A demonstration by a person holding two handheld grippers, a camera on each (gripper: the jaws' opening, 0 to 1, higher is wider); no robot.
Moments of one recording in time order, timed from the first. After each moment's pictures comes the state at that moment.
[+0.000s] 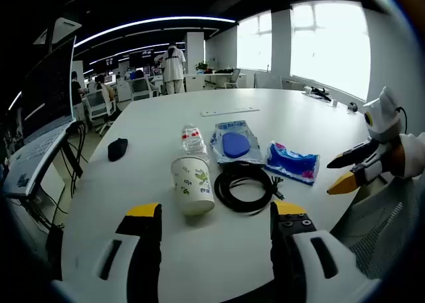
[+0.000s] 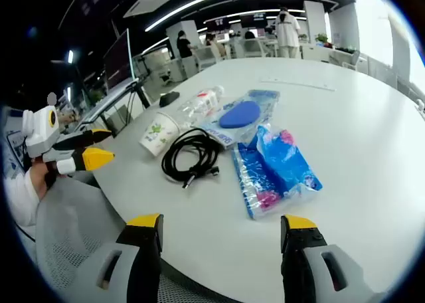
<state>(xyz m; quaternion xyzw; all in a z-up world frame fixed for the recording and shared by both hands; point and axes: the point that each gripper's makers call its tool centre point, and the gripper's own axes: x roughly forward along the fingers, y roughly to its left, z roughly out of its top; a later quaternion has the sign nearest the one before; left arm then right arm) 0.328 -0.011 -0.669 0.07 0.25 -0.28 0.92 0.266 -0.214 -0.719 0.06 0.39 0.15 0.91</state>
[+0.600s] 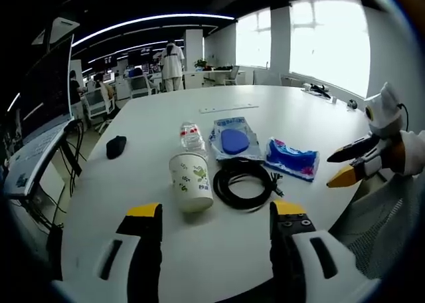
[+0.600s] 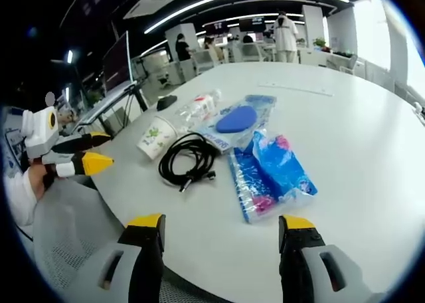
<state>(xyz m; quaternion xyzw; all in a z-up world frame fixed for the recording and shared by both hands) 0.327 -0.013 -0.674 0.08 0.26 -0.28 0.92 0.270 -0.218 -0.717 0.05 0.38 0.14 0.91</state>
